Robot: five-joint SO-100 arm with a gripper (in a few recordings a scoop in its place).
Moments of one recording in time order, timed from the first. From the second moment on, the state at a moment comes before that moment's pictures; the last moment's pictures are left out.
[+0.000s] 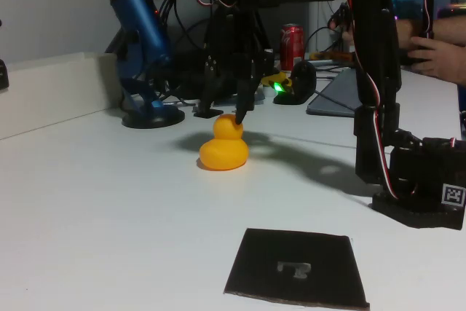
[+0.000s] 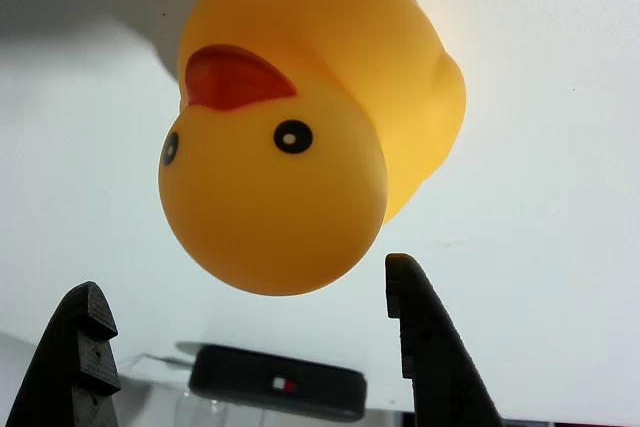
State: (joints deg) arm 10.6 81.3 83.2 75.0 -6.1
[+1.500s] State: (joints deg) arm 10.2 75.4 83.1 74.9 -6.1
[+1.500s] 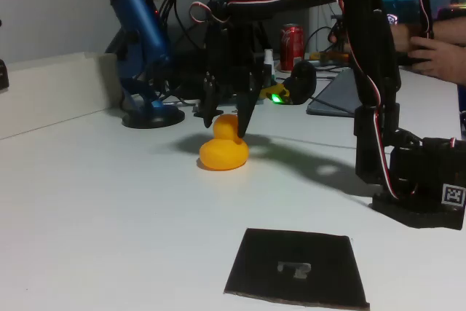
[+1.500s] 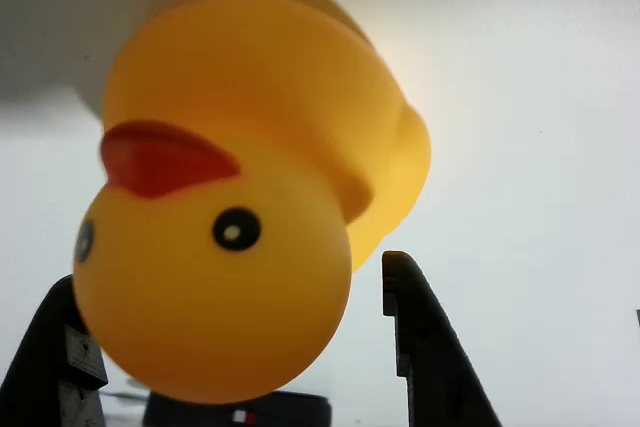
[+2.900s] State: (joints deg) arm 10.2 75.4 83.1 74.9 -6.1
